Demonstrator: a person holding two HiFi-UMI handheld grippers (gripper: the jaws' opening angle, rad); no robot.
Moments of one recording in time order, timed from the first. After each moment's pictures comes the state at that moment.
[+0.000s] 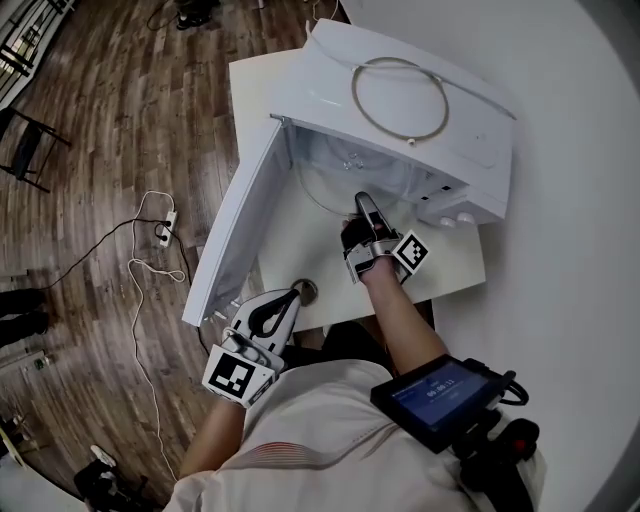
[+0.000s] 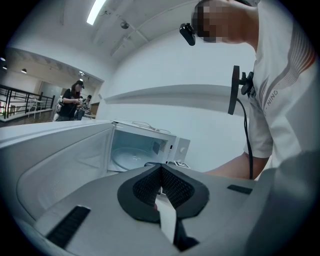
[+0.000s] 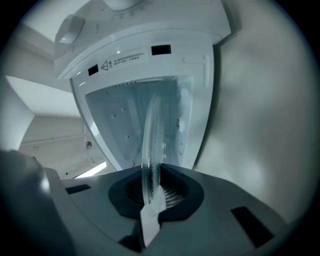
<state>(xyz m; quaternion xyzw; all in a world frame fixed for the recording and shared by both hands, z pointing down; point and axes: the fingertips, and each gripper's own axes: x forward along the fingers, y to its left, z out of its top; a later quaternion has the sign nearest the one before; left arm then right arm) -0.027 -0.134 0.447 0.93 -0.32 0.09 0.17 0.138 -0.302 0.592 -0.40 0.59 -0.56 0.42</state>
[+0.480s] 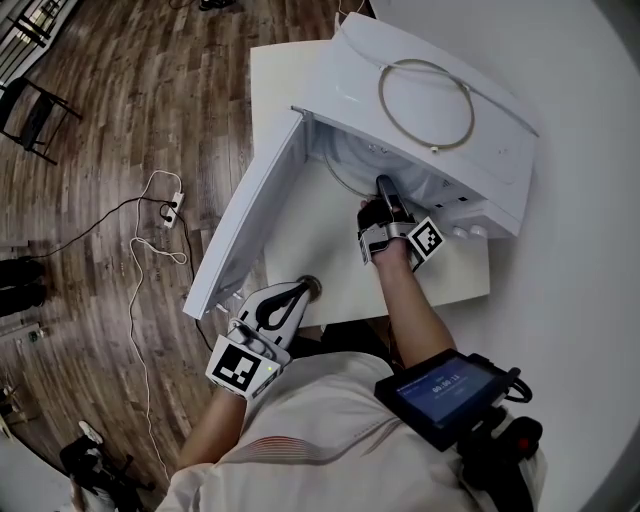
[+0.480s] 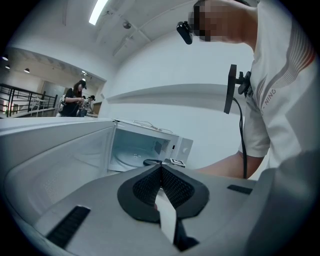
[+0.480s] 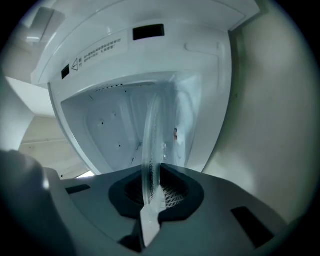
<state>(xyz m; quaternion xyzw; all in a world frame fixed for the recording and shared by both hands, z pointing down) -0.020 -0.146 0.454 0.92 -0.33 0.08 0.18 0.161 -0.348 0.604 -0.42 0.58 -0.55 0.43</state>
